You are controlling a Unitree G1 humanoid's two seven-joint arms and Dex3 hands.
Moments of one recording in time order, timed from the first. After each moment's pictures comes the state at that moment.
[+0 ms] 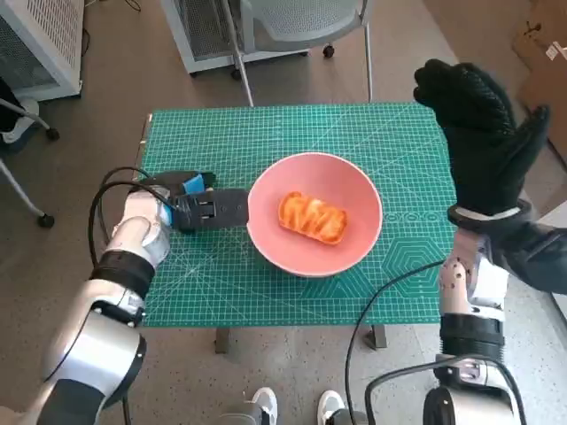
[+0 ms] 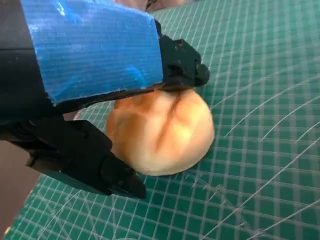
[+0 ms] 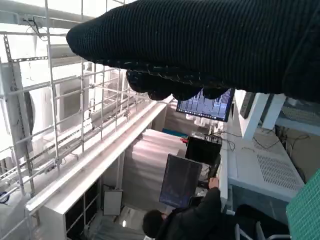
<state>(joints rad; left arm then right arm) -1.04 0.39 -0.54 1.24 0.73 0.12 -0.25 -0.72 -0.14 -0.25 0.49 0.40 -0.56 0.54</state>
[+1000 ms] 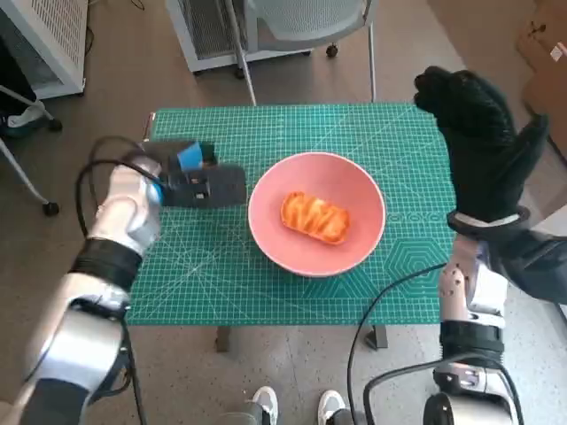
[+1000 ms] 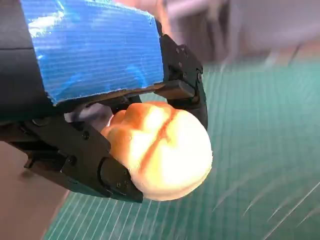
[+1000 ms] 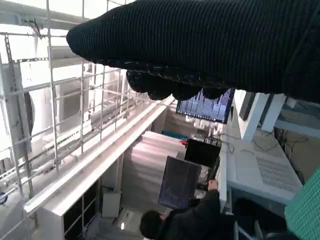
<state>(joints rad) -1.01 0.52 -0.44 0.76 0.70 0.15 -0.33 -0.69 -0.14 -0.24 0.46 0.39 -0.57 0.52</state>
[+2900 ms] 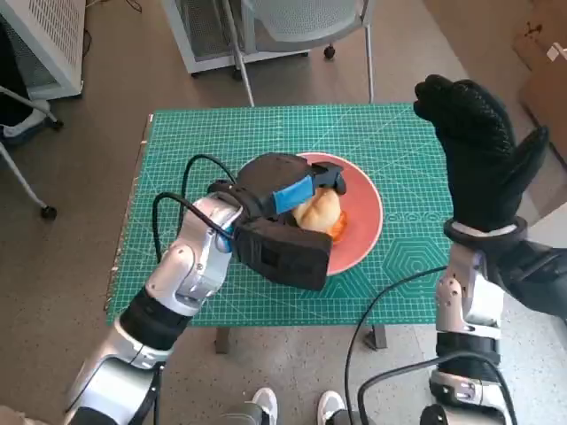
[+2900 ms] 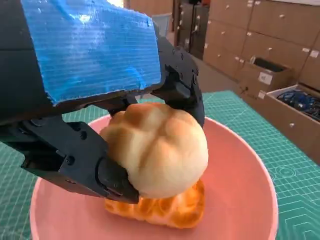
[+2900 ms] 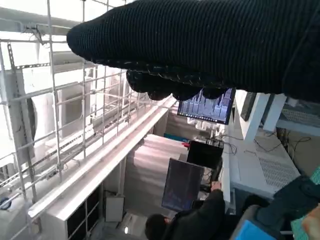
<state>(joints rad) -0.79 0.31 -0.44 0.21 0.66 0.13 -0.43 -0.62 -0.12 -0.23 0.35 0.39 -0.52 0.48</state>
